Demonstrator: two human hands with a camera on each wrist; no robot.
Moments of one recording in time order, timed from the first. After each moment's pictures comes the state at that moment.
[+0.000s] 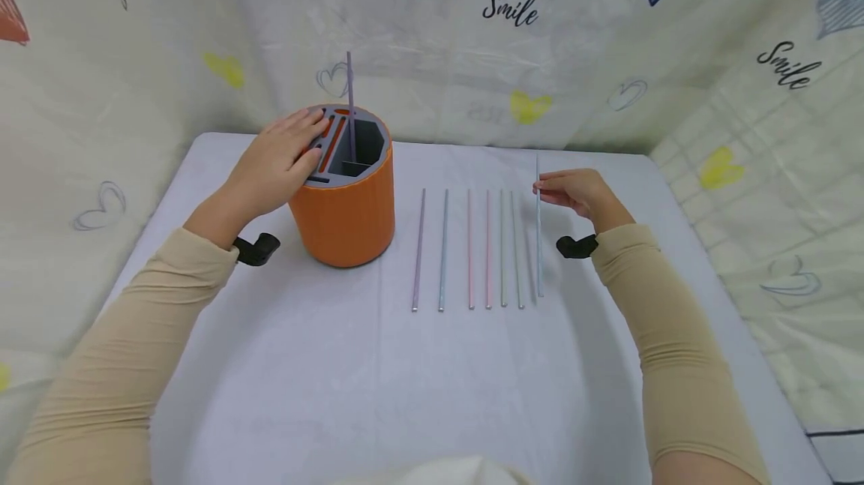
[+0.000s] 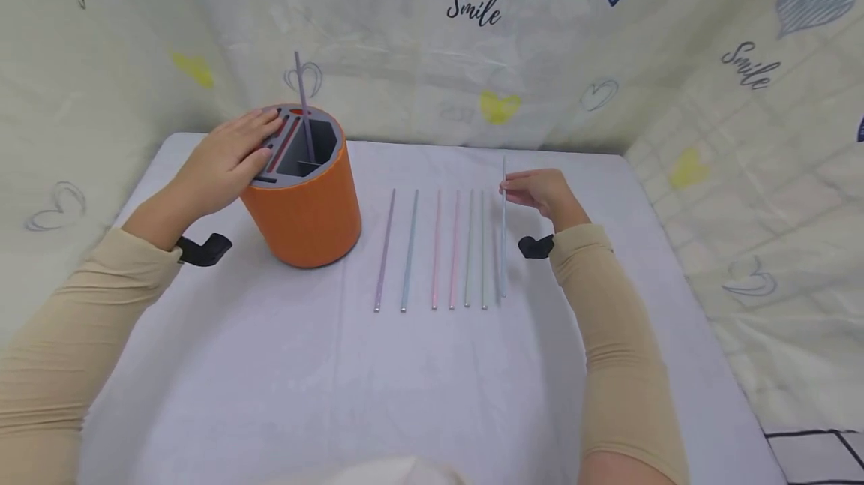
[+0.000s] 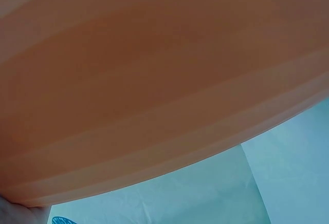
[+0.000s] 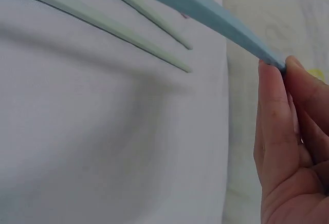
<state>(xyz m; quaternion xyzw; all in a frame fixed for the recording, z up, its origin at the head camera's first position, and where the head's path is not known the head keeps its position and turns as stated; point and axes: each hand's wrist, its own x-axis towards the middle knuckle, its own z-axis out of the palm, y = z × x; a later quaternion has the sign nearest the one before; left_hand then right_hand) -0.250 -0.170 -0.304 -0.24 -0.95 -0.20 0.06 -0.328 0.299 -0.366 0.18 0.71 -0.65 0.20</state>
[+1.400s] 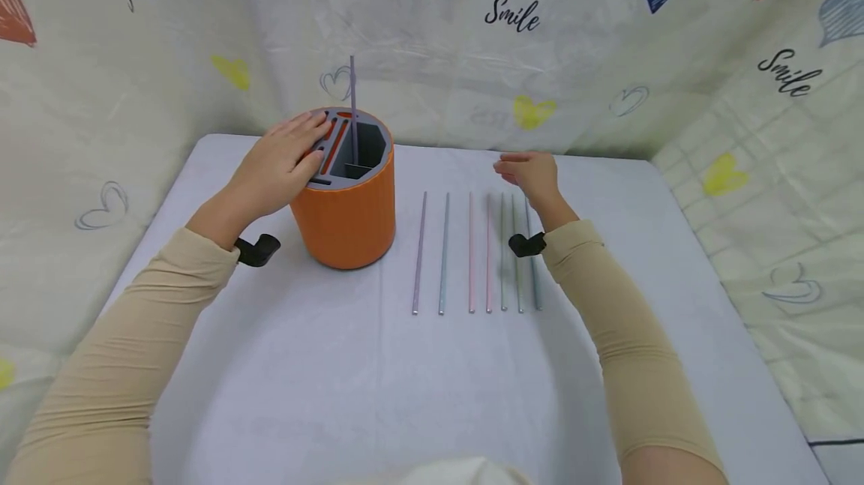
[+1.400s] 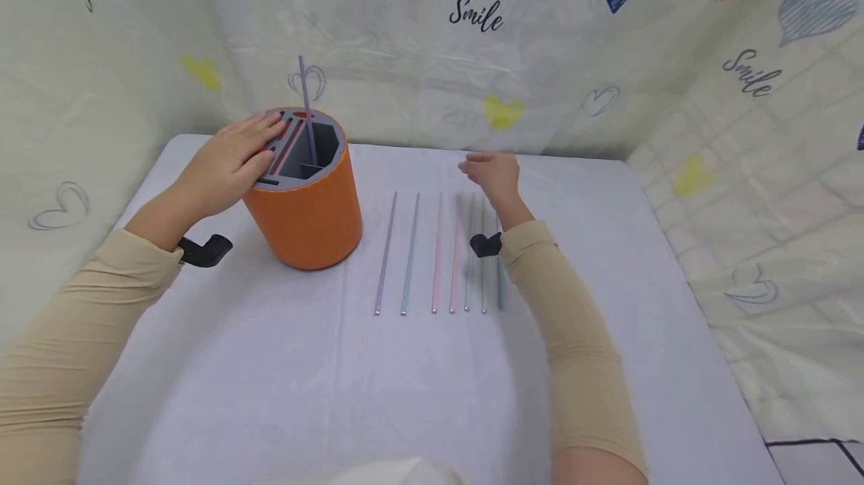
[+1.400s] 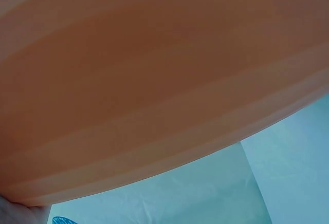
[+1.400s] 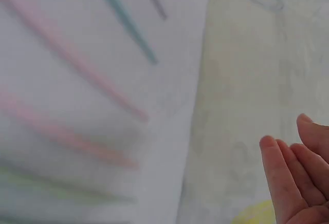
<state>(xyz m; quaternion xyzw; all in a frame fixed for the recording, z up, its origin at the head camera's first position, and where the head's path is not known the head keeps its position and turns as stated) -0.250 -0.169 -0.303 -0.23 -0.95 -0.20 0.05 -0.339 0.217 -0.371 0.11 0.78 -0.62 0.03</state>
